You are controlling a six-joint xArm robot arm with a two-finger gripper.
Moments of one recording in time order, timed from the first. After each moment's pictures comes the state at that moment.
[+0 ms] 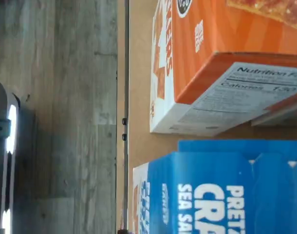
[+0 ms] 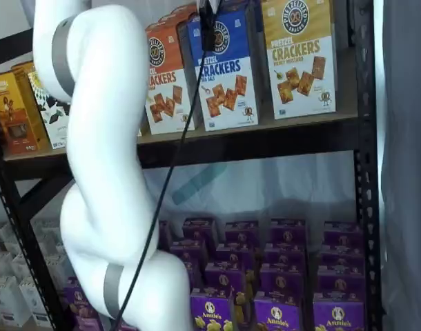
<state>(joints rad) -0.22 -0.13 -1.76 0.23 1.78 -1.72</state>
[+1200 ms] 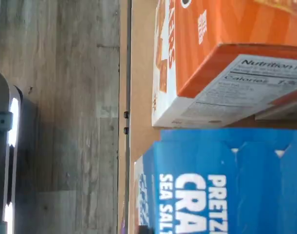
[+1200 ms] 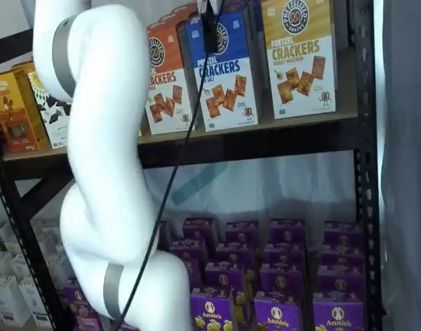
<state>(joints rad) -0.21 -0.13 -1.75 0.21 1.77 -1.72</state>
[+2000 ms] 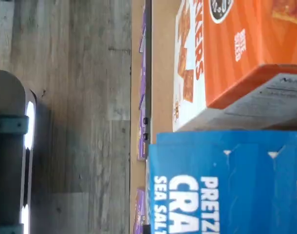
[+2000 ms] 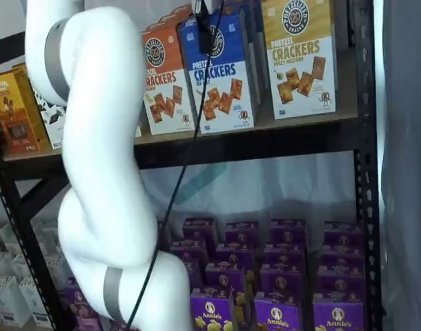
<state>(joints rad) -0.21 -0.17 -1.73 0.21 1.82 -1.71</state>
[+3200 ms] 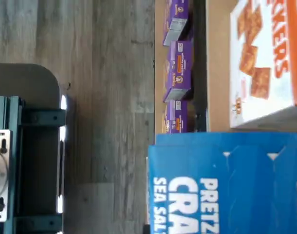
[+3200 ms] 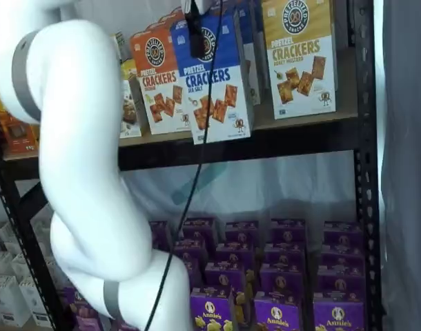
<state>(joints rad) -0.22 -0.35 -1.60 0.18 1.88 -1.73</state>
